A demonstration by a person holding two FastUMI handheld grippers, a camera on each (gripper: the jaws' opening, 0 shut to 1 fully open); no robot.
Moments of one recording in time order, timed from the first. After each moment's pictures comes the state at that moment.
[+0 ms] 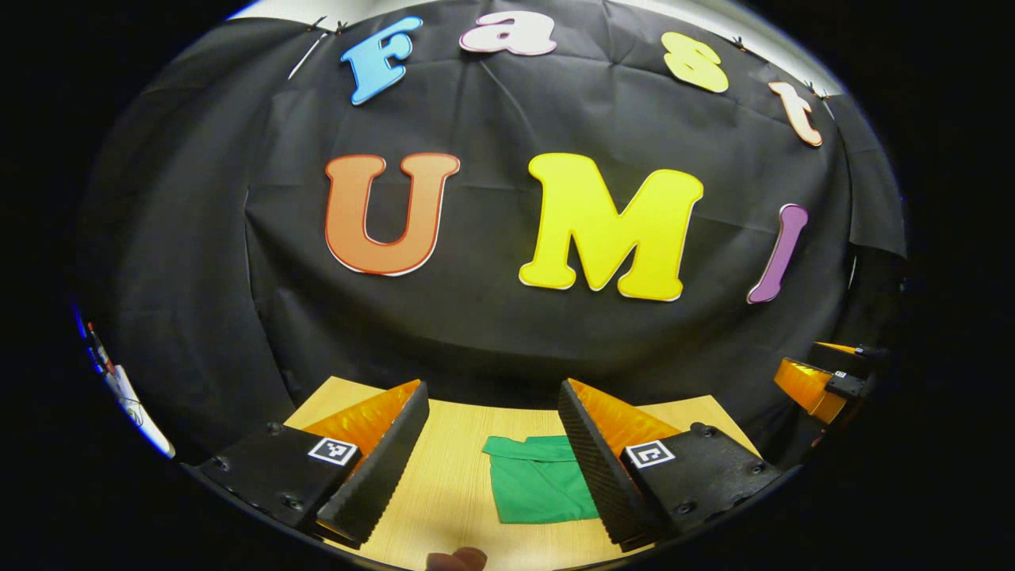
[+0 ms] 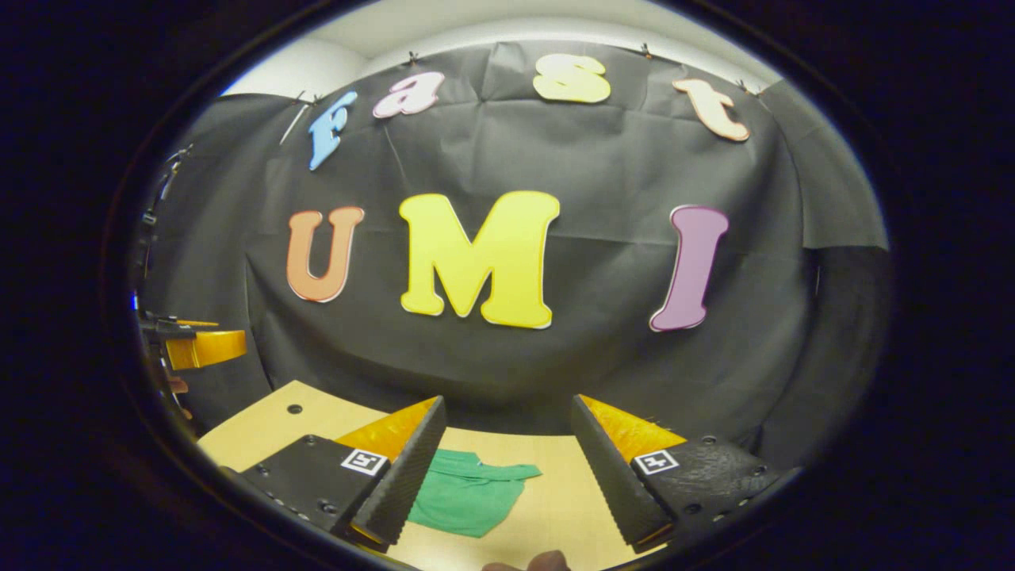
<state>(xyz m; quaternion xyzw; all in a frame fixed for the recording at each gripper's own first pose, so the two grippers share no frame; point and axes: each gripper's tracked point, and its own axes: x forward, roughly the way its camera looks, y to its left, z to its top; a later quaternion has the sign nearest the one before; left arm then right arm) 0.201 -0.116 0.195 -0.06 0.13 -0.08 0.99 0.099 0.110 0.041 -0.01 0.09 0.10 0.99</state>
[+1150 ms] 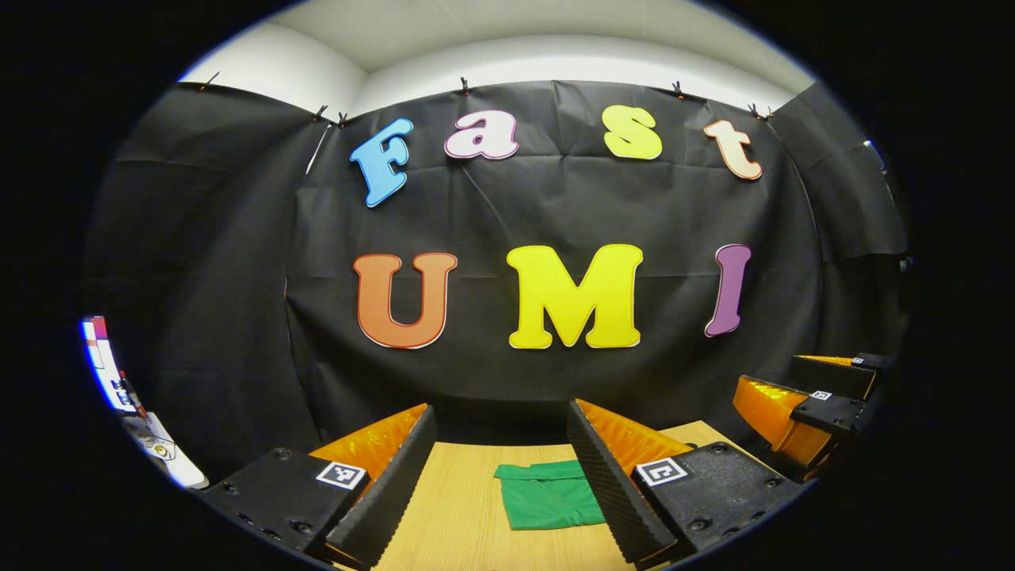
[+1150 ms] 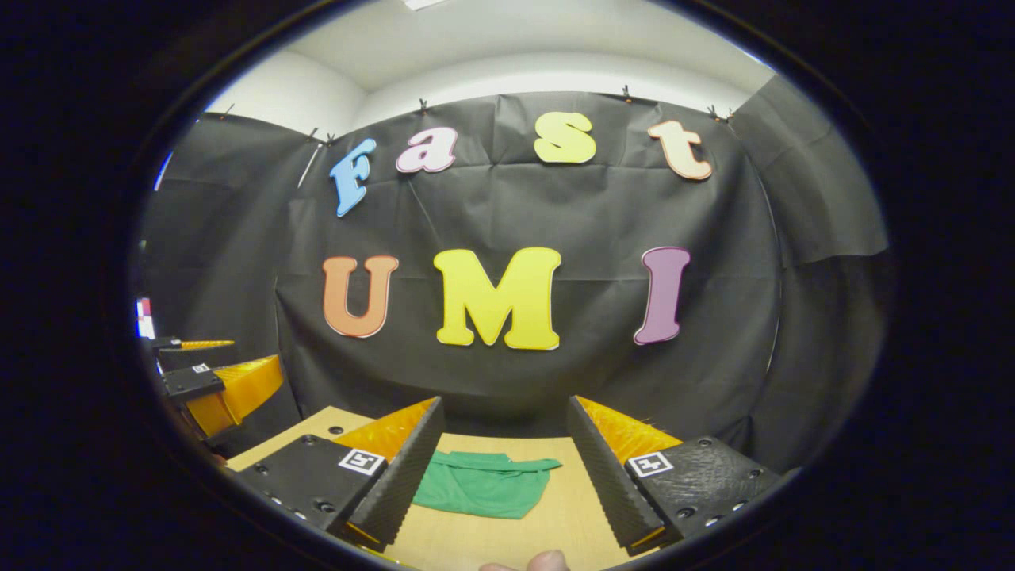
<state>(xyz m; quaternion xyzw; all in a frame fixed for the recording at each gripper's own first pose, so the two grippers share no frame) -0.029 -0.047 0.061 -0.03 0.04 -0.08 1.00 -0.039 0.124 0.076 0.03 0.03 0.09 1.00</state>
